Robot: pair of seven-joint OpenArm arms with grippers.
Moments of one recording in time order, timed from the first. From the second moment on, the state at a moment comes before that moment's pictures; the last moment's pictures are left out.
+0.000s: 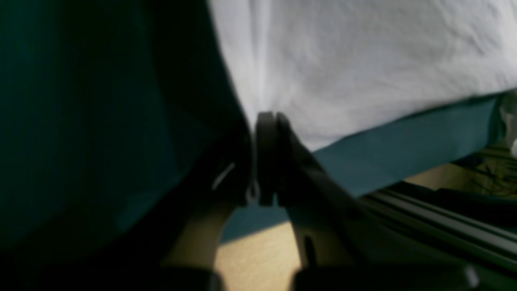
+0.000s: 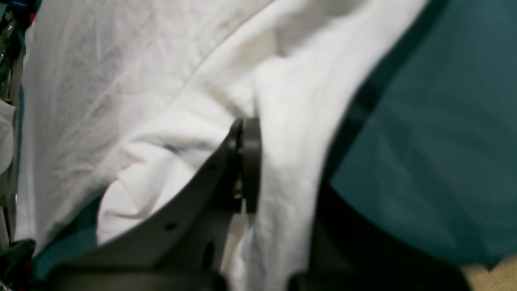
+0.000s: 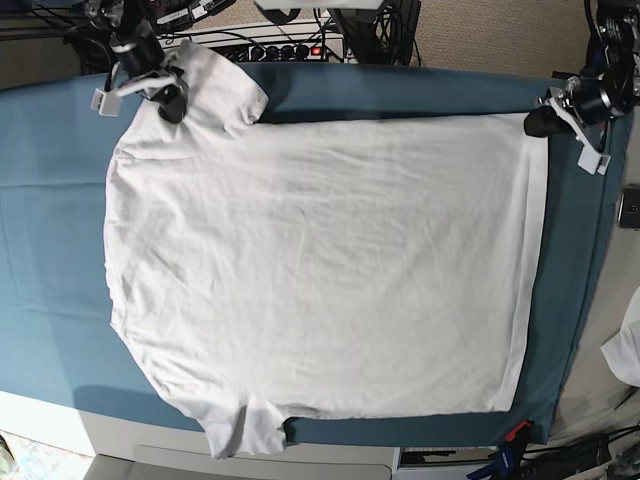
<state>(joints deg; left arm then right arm) 26.0 -27.1 -24.9 90.0 -59.9 -29.3 61.0 -36.8 3.4 32.5 99.7 47.0 19.6 -36.7</state>
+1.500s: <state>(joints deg) 40.4 -19.6 -34.2 108.6 -63.2 -31.9 64.2 -43.0 4.7 48.6 114.8 54.9 27.8 -48.2</state>
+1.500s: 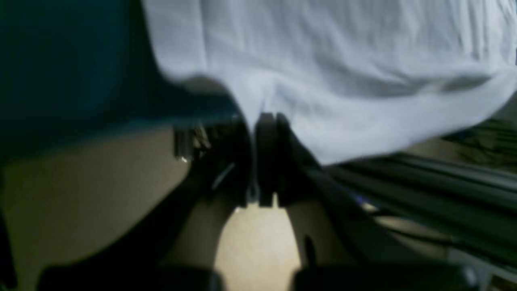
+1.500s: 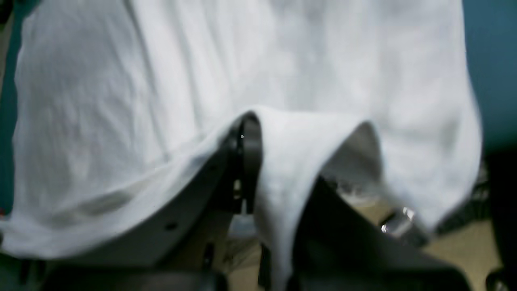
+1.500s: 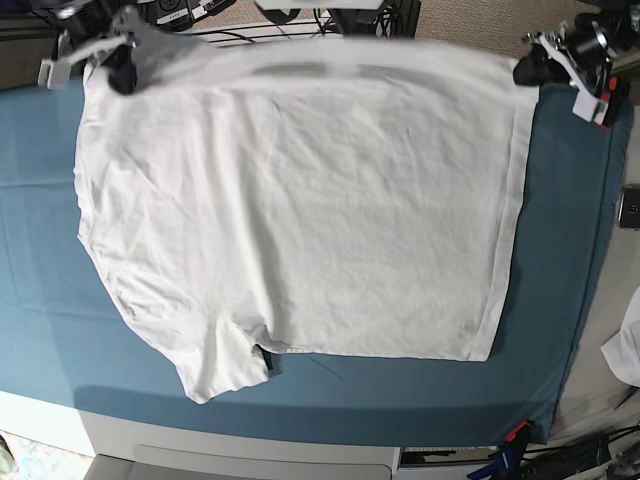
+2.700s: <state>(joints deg) 24.9 -23.6 -21.4 103.3 -44.0 -24.3 56.6 -19.2 5.9 31.1 97.7 29.6 17.6 -38.5</state>
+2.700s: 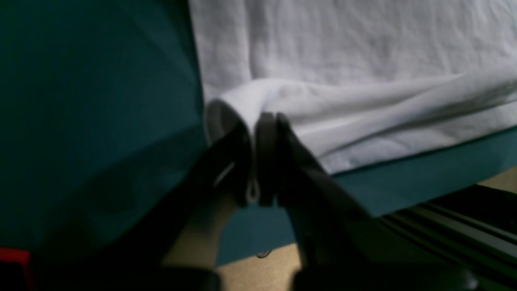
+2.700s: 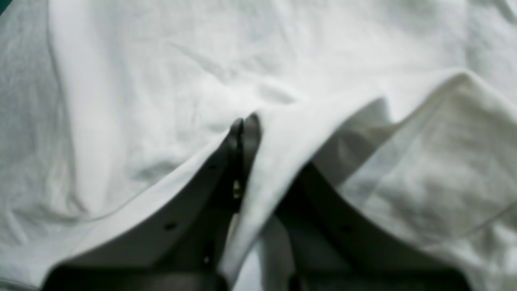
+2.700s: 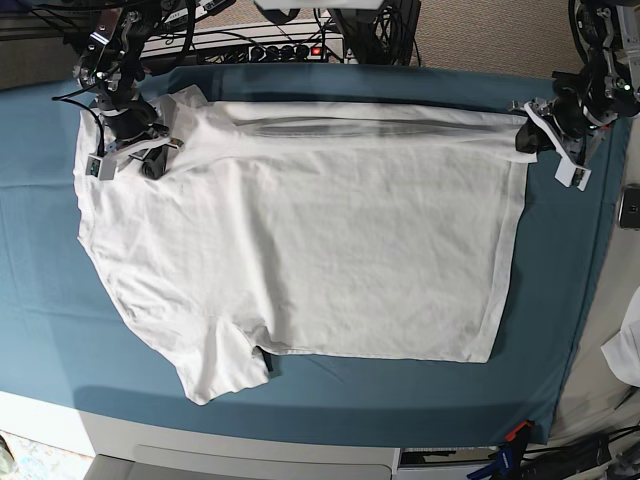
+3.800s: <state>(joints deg) 25.2 -25.0 -21.4 105.0 -37.3 -20.0 56.5 -25.0 5.4 63.1 102.2 43.4 18.1 -46.7</state>
